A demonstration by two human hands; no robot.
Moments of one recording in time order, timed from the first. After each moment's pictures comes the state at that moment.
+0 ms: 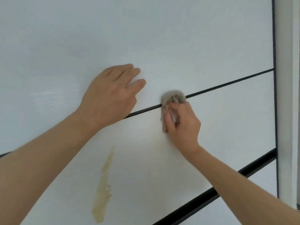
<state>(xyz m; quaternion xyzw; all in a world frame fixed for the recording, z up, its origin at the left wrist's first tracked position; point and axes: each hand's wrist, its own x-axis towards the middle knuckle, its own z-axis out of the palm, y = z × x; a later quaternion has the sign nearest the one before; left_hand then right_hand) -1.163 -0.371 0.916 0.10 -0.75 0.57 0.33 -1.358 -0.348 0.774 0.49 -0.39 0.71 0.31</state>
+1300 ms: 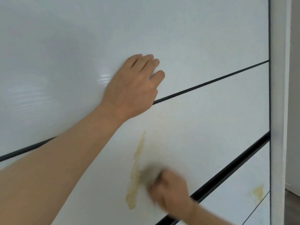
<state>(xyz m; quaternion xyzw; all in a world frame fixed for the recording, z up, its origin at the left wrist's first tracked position) -1.129 -0.387 0.912 0.05 -0.75 0.57 0.34 -1.228 -0.338 0.652 0.60 -0.64 0.45 0.15</state>
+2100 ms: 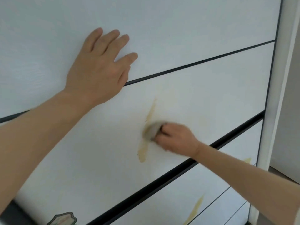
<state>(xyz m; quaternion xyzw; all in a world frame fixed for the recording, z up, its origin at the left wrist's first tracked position) -1.009 -0.382 0.898 0.12 -0.74 0.58 0.33 -1.221 -0.317 0.682 0.73 -0.46 0.39 0.32</state>
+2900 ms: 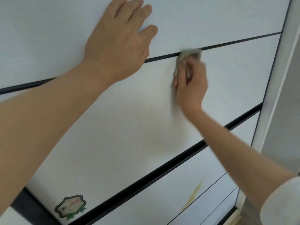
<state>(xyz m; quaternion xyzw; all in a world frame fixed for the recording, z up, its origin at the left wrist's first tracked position) -1.008 -0.382 0.894 0.13 -0.76 0.54 0.34 -1.184 -0.338 0.755 0.41 -0.50 0.69 0.32</state>
